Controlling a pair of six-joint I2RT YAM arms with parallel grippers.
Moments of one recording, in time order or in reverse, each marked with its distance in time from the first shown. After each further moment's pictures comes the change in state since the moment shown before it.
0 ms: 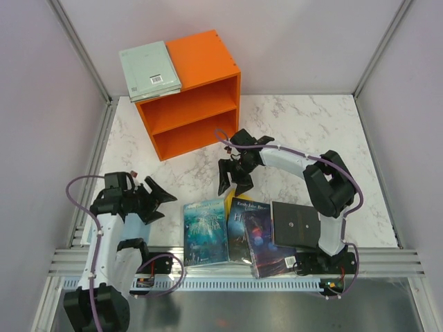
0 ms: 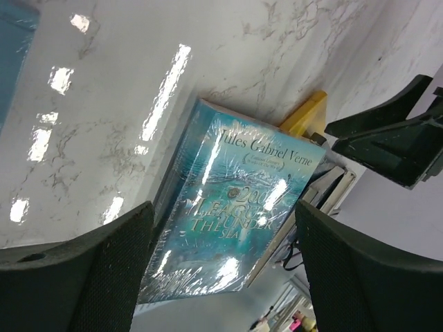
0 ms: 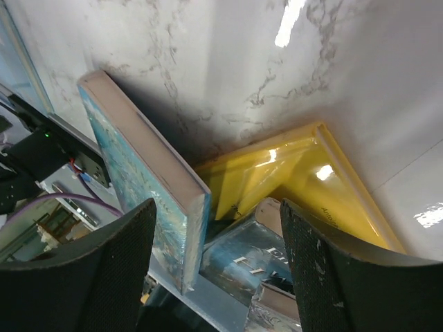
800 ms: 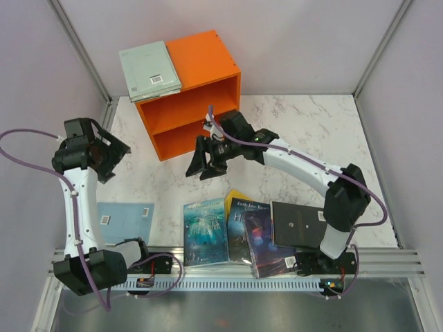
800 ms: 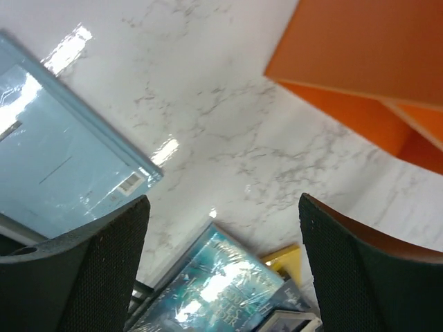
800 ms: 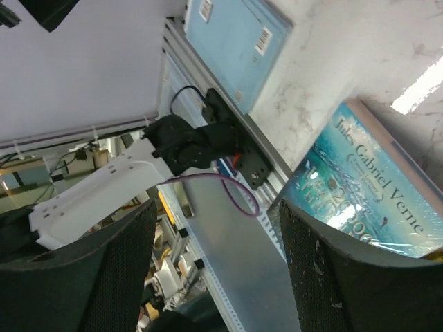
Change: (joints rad) left arm 0.108 0.385 0.790 -0.204 -0.518 -0.031; right arm 0.109 -0.171 0.153 0.250 -0.181 0.280
